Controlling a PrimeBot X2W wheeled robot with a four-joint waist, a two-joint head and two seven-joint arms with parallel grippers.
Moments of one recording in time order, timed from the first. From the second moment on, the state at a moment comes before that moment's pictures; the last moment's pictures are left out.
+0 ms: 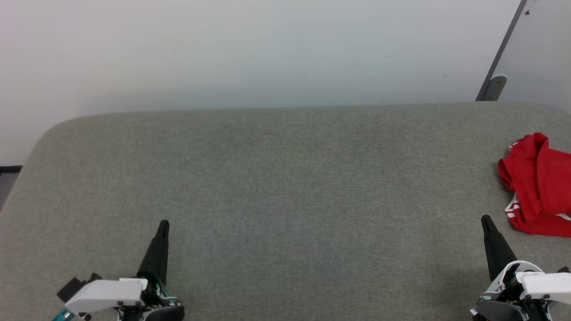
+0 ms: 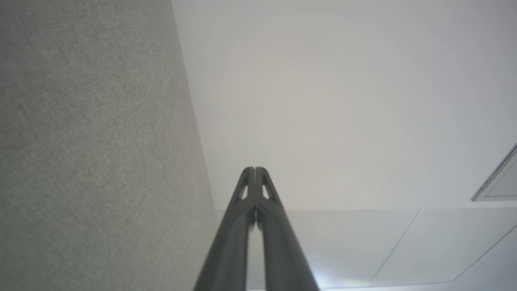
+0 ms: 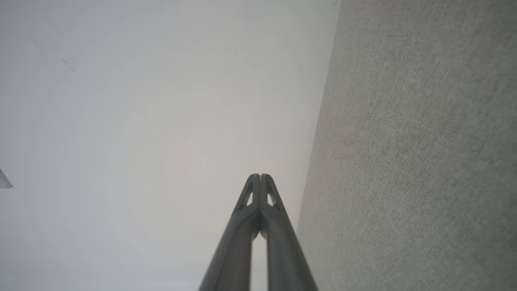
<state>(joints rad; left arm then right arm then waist) -0.11 0.05 0.11 0.25 -1.61 -0.13 0.12 -0.11 -0.05 -0.12 0.25 1.61 0.13 0.11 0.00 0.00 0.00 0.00</state>
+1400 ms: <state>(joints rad) -0.11 0.05 0.11 0.25 -1.61 -0.13 0.11 -0.11 -0.05 -0.12 0.25 1.61 0.13 0.11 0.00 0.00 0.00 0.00</state>
